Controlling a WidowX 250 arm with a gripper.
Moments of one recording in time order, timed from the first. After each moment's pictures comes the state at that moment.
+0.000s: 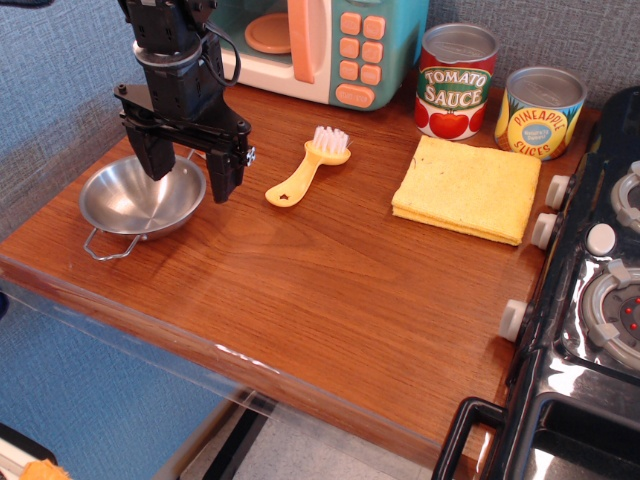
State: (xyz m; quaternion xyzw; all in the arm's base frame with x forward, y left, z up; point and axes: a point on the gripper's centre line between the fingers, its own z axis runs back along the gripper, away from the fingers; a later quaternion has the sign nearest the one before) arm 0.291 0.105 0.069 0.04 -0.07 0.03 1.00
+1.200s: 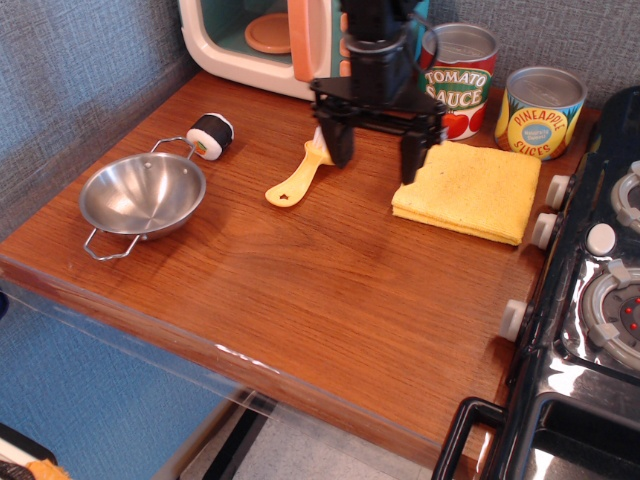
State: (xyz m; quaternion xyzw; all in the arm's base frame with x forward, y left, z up) arm 0.382 -0.011 0.059 -0.02 -0.07 0.02 1.00
